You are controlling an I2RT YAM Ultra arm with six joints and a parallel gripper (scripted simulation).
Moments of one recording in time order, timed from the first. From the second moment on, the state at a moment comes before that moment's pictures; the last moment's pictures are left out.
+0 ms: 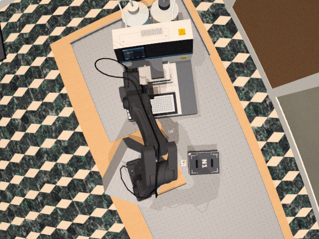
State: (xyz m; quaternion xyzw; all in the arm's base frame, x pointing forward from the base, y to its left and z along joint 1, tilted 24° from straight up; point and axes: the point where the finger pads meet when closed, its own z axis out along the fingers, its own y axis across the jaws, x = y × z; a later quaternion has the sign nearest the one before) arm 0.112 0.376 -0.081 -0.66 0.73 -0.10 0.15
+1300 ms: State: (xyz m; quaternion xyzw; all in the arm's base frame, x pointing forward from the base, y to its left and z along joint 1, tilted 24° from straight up) arm 0.091 0.323 -0.101 -0.67 0.72 -0.11 0.13
